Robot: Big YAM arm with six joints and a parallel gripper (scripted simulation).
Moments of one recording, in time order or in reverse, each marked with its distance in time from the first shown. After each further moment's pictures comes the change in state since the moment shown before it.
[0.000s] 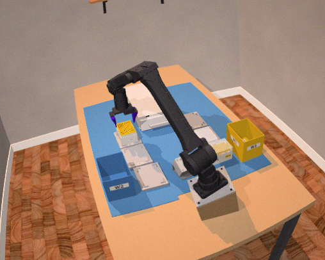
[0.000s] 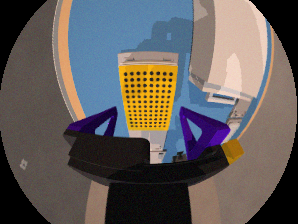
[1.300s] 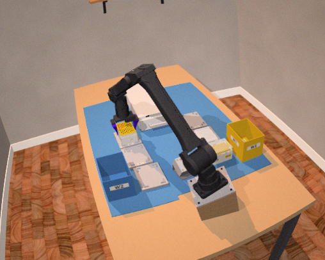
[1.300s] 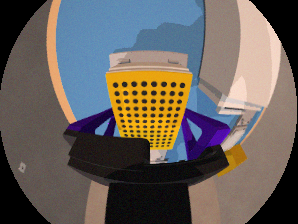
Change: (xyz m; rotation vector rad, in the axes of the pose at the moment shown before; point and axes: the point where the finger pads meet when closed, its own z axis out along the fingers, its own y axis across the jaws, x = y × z) arm 0.000 0.001 0.045 0.000 0.001 -0.002
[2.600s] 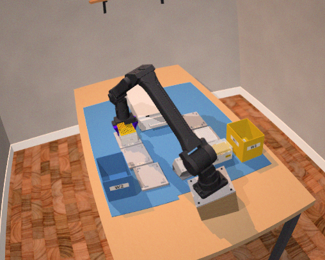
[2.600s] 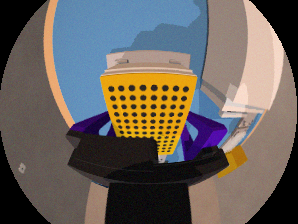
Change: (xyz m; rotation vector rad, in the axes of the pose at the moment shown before) arm 0.000 0.000 0.010 0.001 0.000 0.000
